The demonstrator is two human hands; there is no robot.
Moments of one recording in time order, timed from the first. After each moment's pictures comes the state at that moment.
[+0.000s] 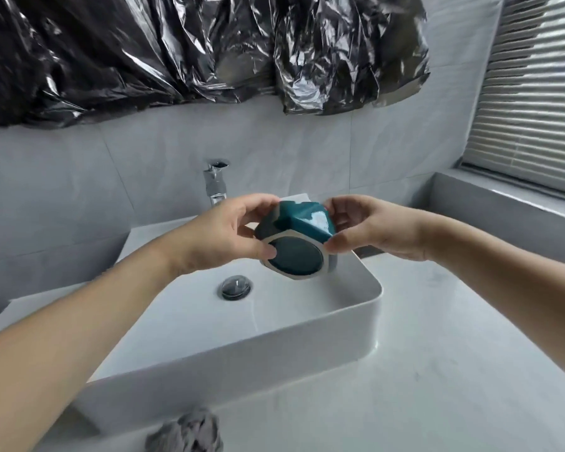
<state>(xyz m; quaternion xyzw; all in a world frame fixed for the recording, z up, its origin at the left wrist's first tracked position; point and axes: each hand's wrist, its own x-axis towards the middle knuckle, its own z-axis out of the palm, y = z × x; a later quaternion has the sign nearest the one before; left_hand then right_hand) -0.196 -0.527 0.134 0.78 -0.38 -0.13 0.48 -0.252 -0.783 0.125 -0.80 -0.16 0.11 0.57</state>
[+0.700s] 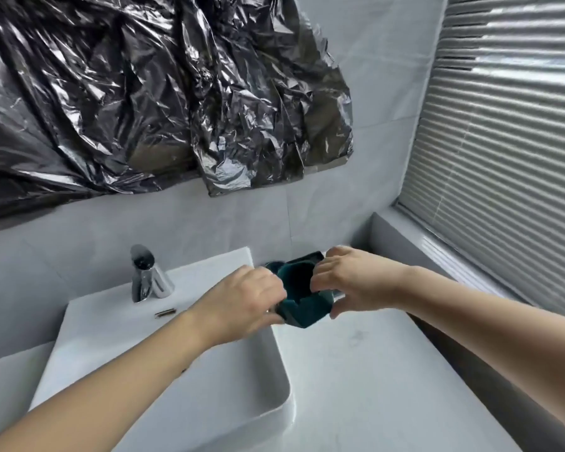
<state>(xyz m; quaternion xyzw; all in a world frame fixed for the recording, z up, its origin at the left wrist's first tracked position) -0.137 -0.697 0.204 0.78 -0.60 0.21 0.02 -0.196 -0.951 0.235 -0.94 -0.33 -0.01 0.02</state>
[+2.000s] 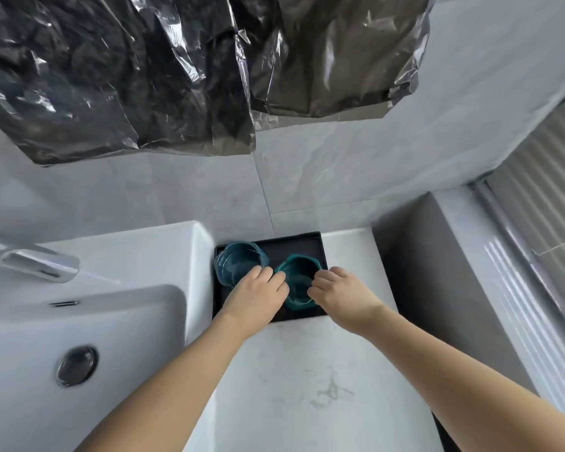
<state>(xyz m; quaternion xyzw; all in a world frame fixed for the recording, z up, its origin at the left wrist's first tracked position) 0.027 -0.866 -0.027 0.90 -0.40 0.01 -0.17 0.014 -1.086 -0.045 -0.93 -0.35 -0.03 0.03</state>
